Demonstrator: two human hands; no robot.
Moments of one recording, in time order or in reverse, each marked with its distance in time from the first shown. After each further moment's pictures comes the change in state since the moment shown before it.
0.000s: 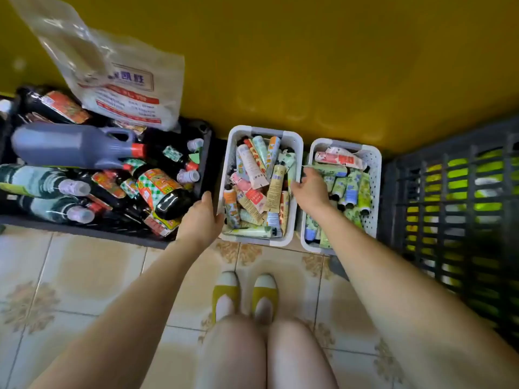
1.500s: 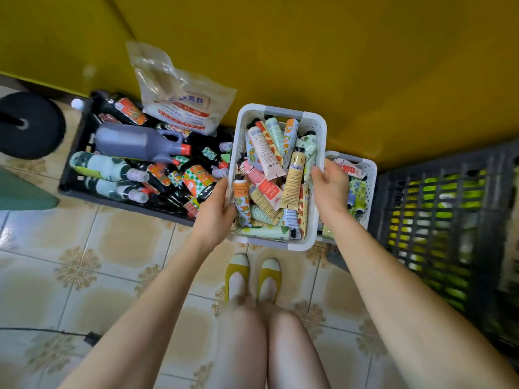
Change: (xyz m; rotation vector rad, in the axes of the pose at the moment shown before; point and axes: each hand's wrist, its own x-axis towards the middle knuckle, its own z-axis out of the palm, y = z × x) left_hand -0.107 0.017 -0.106 -0.540 0.113 0.078; right_hand -0.101 -0.081 -0.048 0.358 0.196 -0.090
